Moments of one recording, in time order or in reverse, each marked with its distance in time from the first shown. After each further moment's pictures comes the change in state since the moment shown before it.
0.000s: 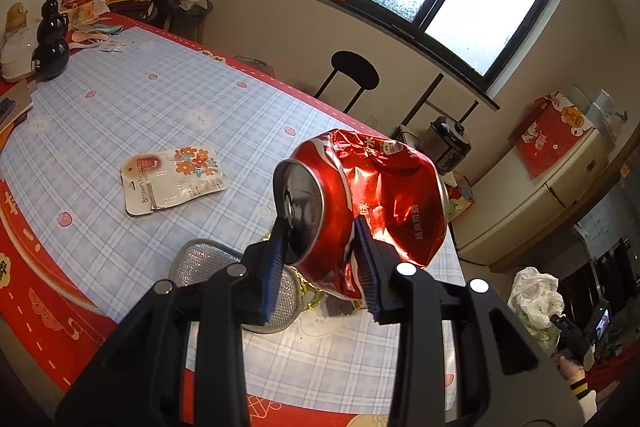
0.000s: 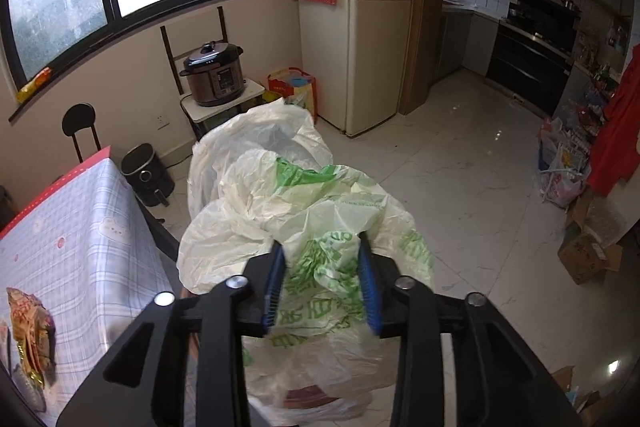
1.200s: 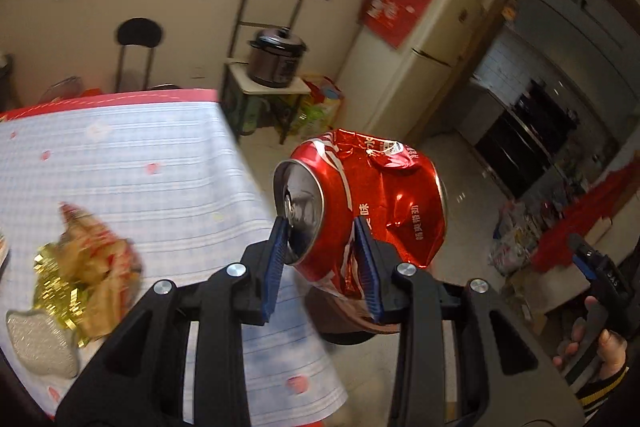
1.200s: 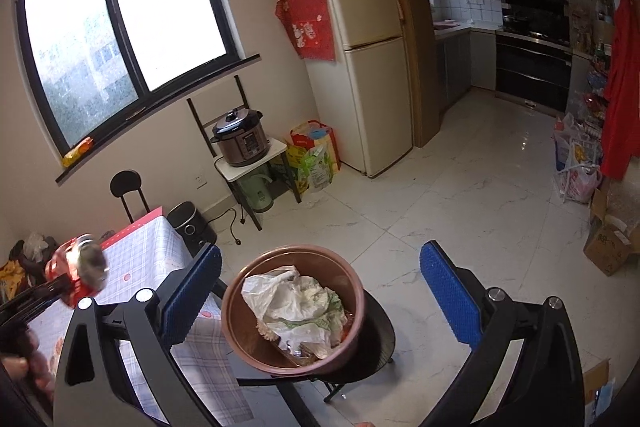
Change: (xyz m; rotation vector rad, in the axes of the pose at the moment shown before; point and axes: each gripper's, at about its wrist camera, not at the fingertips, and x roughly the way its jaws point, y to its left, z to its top) left arm 0.092 -0.300 -0.083 0.511 0.265 -0.415; right arm -0.150 -0.102 -0.004 0.129 -0.176 0.143
